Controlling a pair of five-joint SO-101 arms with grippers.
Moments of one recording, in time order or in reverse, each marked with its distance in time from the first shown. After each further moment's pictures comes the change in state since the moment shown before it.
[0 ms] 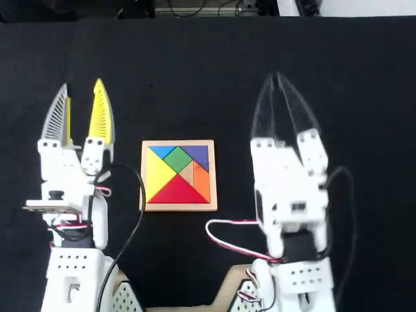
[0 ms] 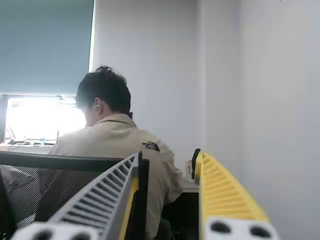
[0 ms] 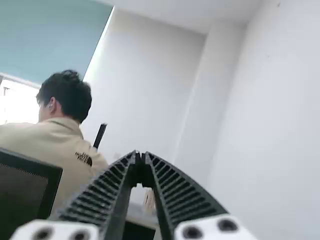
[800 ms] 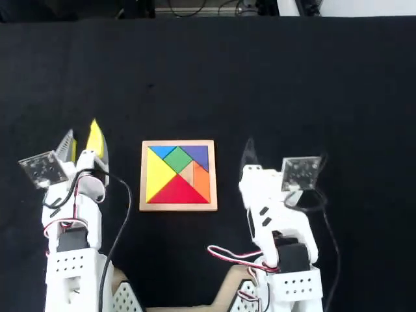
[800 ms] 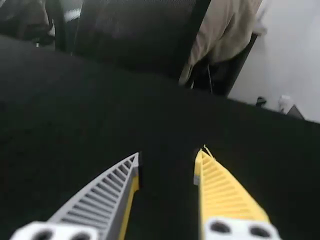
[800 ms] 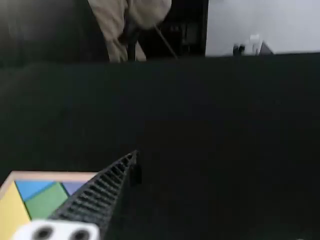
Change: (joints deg) left arm -8.9 0.1 5.1 40.2 12.0; right arm 2.3 -14.9 8.6 65.9 -25.1
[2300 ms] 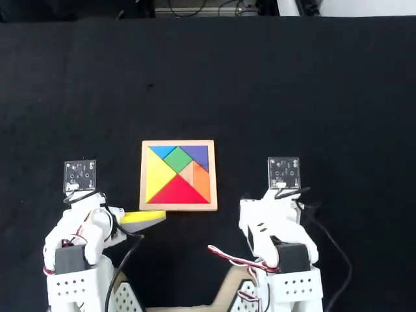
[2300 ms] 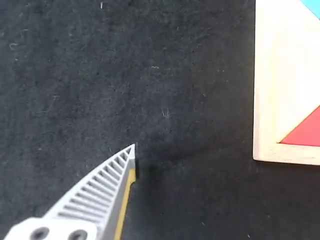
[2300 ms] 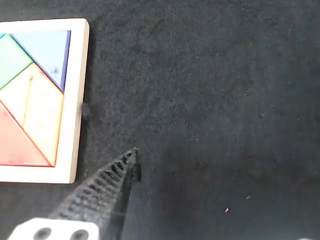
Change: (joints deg) left arm 0.1 -28.4 0.2 72.4 -17.4; right arm 0.0 0.0 0.0 30.2 -0.2
